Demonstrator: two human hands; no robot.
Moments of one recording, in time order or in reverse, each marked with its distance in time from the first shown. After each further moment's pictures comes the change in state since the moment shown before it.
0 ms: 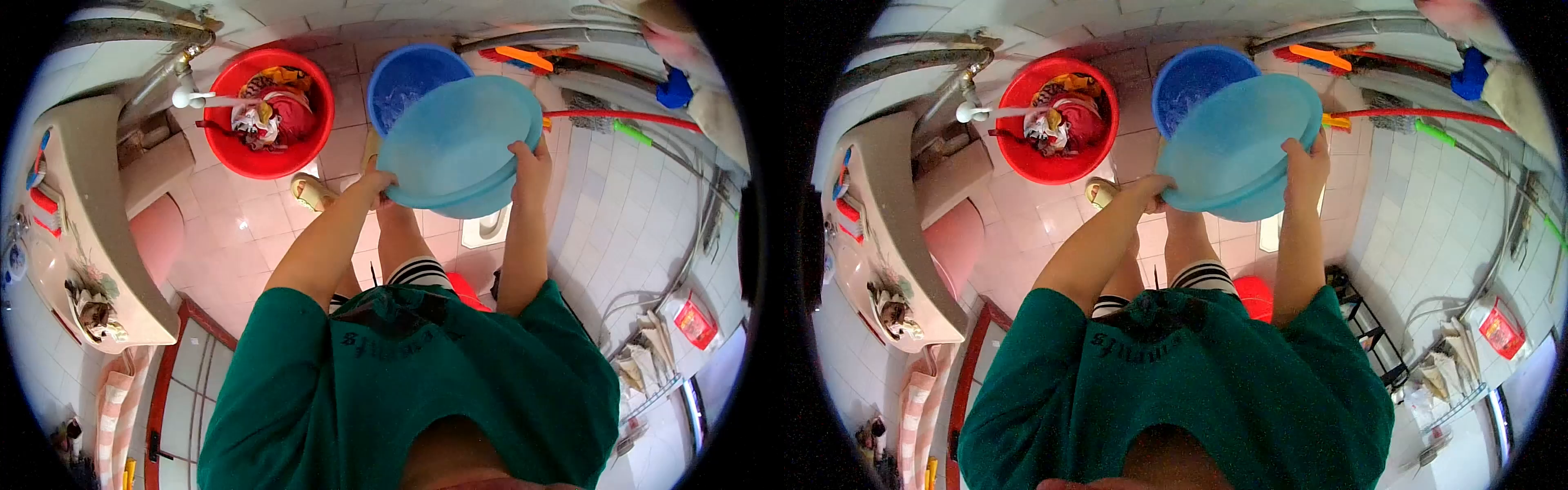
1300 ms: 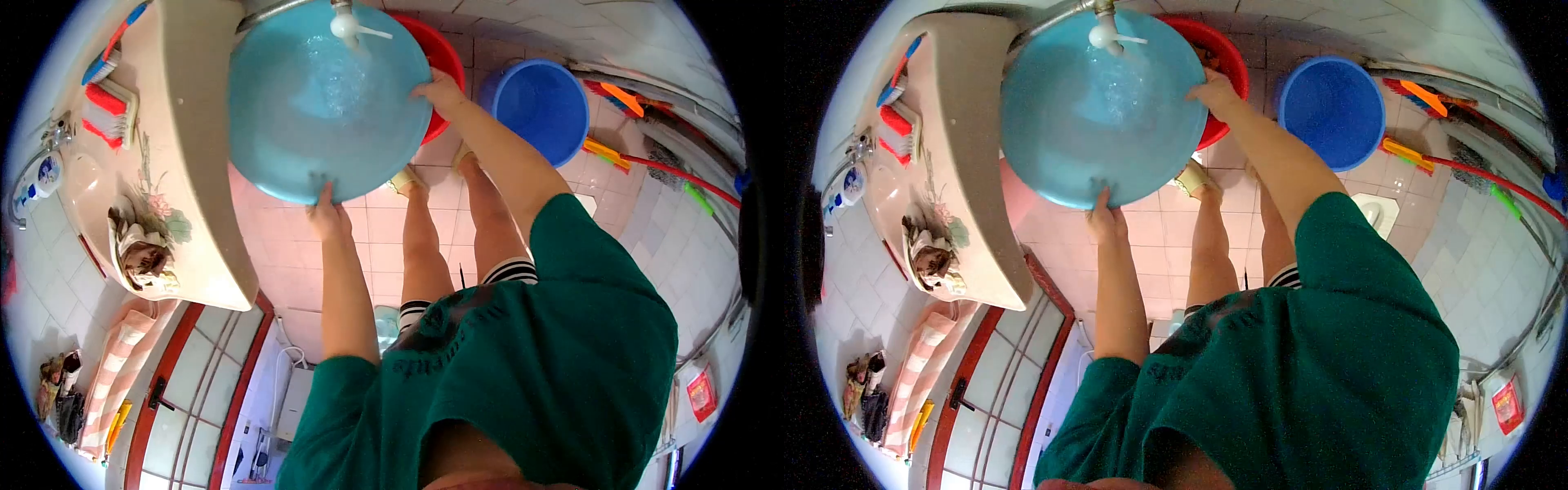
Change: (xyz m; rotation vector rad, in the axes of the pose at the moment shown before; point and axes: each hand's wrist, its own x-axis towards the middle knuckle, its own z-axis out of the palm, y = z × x) left_hand -0.084 -0.112 -0.249 -1.112 0.602 1.057; right_hand -0.047 0.111 0.349 0.138 -1.040 0.385
